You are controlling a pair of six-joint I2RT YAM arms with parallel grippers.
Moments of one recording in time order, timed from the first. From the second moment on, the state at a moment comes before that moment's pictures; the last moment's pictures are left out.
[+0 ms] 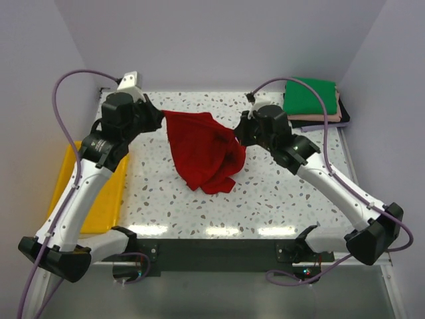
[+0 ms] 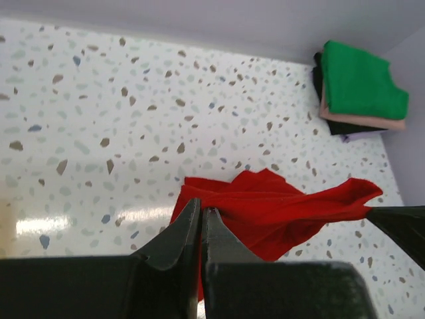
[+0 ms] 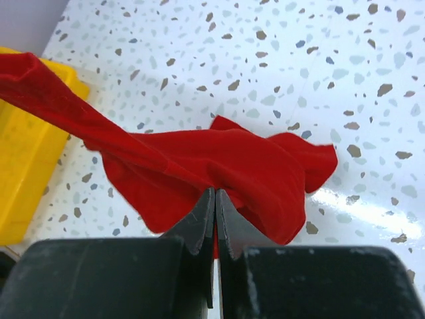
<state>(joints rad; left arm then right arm) -0.36 1.15 1.31 -0.57 -0.09 -0.45 0.65 1.29 1.23 -0.40 0.11 0.37</state>
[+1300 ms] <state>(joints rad) -0.34 1.25 1.70 -0.57 -0.01 -0.43 0.80 1.27 1.10 -0.41 -0.11 0.34</state>
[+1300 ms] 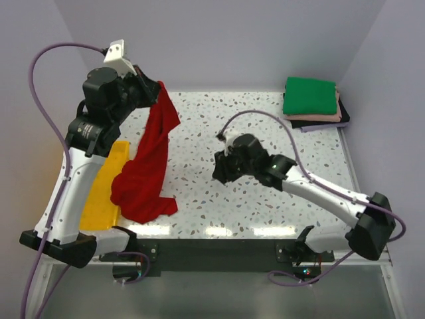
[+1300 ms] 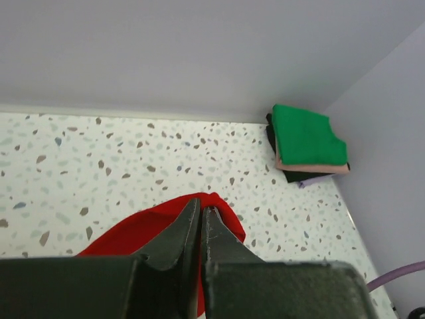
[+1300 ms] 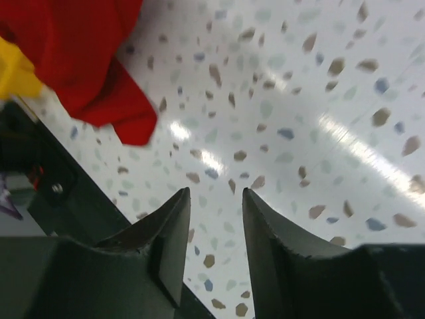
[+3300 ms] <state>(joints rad) -0.34 0.93 1.83 -0.65 -0.46 -0.35 0.94 0.82 1.25 -0.70 0.82 0.39</state>
